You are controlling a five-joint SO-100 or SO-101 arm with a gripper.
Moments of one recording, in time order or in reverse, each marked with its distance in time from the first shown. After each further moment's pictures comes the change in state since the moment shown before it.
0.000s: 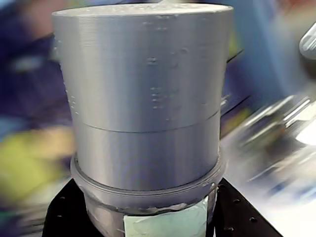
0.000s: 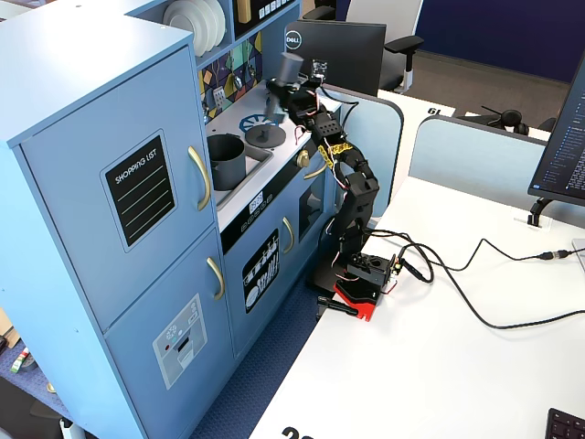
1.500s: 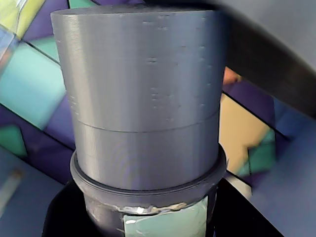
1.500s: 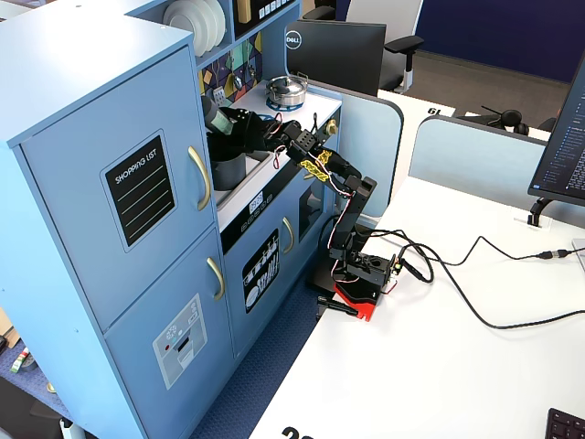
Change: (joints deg) arm -35.8 -2.5 -9.7 15.9 114.3
